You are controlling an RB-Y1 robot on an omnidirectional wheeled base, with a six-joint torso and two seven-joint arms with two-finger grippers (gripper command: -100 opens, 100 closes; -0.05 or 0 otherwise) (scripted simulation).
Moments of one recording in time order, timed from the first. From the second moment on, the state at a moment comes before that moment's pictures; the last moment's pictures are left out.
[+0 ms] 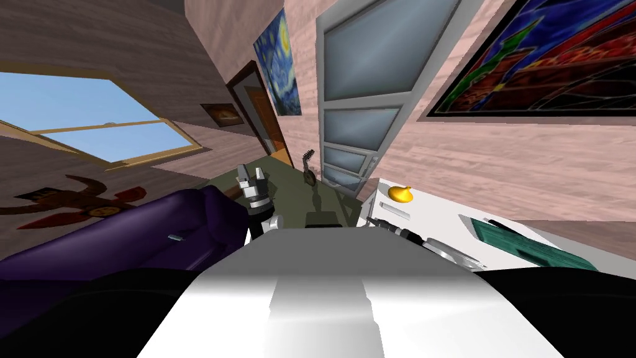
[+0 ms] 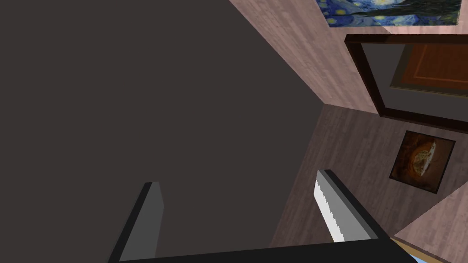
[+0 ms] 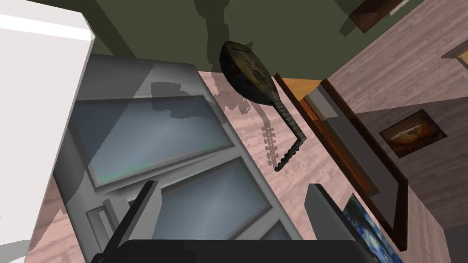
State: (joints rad) left arm 0.48 -0.02 0.03 -2.25 0.03 -0.61 -0.10; right arm 0.52 -0.98 0.37 -1.39 0.29 -0.55 0.01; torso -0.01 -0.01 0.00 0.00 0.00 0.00
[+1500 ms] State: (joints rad) left arm 0.48 -0.02 0.03 -2.25 0.03 -0.61 -0.10; right arm 0.48 -1.13 0.57 -0.99 0.49 -0.52 0.03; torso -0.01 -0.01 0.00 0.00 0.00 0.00
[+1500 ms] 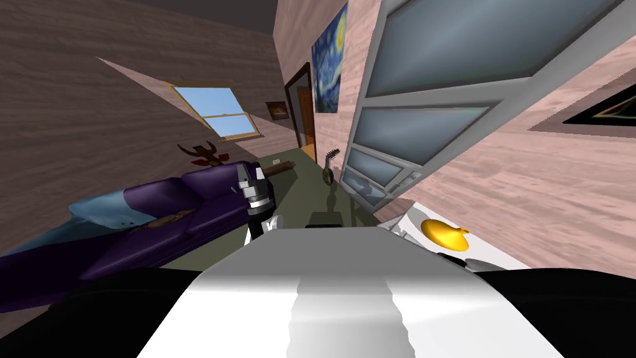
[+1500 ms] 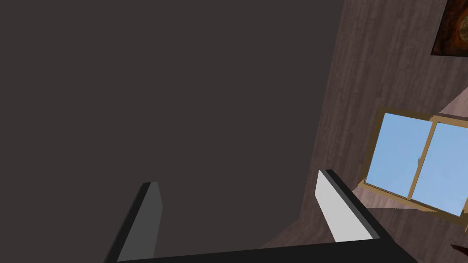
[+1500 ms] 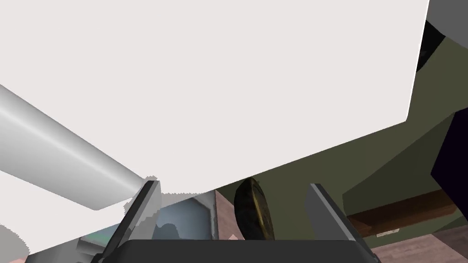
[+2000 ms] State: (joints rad) left arm 0.48 -0.02 0.03 -2.25 0.03 -0.61 -0.10; right arm 0.47 -1.13 0.68 -0.80 0.60 -0.52 0.06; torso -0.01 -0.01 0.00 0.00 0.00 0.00
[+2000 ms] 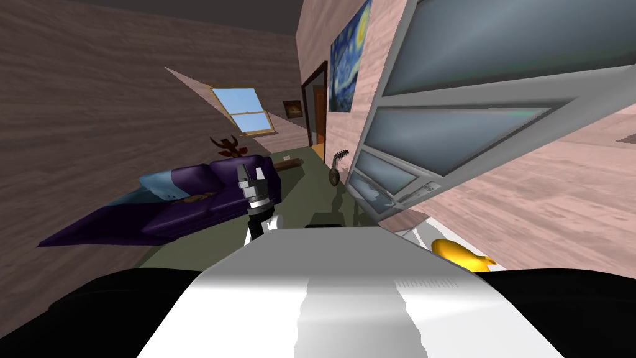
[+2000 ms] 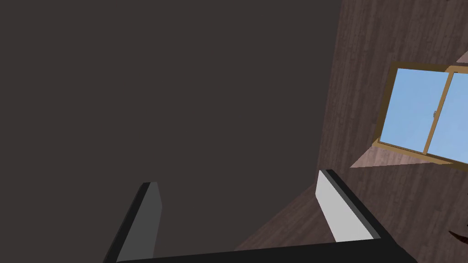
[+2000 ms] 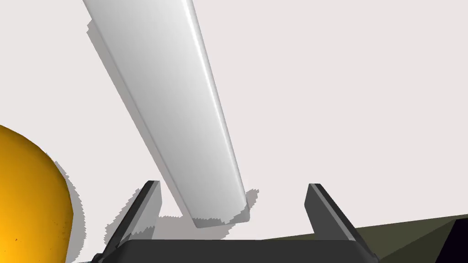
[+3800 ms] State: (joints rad) left arm 0.48 -0.02 0.03 -2.25 0.03 -0.61 -0.10; right arm 0.45 -1.10 0.75 -0.73 0.66 -0.50 0.06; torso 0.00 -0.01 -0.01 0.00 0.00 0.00
